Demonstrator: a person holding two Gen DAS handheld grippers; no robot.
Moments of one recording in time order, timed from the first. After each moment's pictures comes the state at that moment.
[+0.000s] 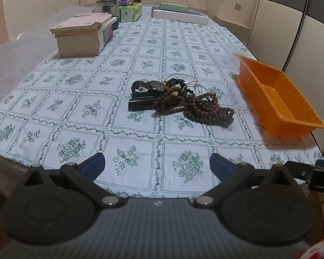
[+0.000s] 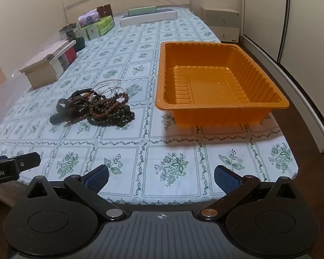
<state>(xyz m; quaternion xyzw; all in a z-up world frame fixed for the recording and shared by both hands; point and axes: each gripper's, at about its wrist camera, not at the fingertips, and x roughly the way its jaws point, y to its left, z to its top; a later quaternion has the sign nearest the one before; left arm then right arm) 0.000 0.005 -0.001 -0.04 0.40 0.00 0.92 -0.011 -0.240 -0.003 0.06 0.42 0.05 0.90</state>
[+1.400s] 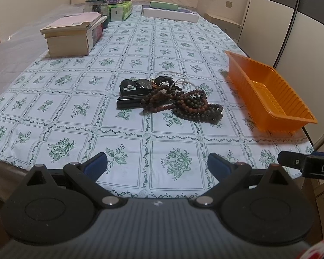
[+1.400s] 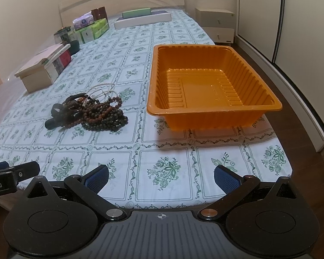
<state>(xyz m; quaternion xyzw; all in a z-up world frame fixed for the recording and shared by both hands) -0.001 0.001 0.000 -0.04 0.40 -0.03 0.92 -0.009 -0.246 0.001 0.07 0.42 0.04 0.91</state>
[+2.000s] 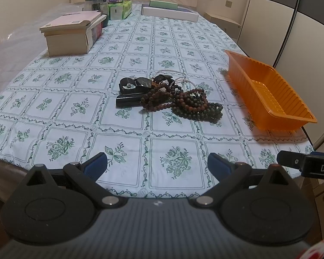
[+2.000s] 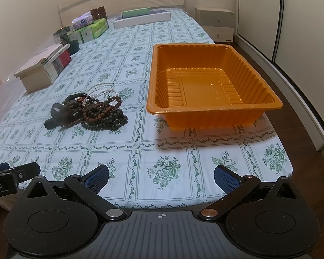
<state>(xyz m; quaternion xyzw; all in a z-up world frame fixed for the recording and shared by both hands) -0.001 0.000 -0.003 -0.04 0.40 -0.03 0.91 -0.009 -0.246 -0.001 0.07 0.42 0.04 0.91</state>
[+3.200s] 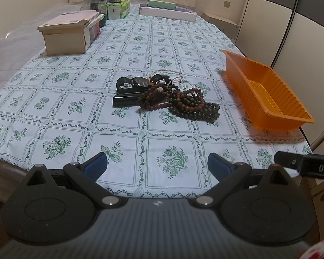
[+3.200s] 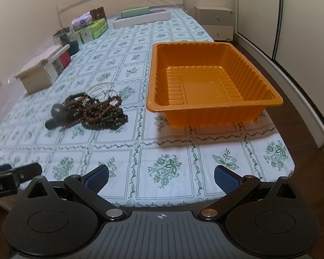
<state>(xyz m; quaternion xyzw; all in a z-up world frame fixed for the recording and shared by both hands) -0.002 -0.001 -0.004 -0.05 0.40 -0.04 0.91 -0.011 -0.248 -0.002 0.09 0.41 0.04 0.91</state>
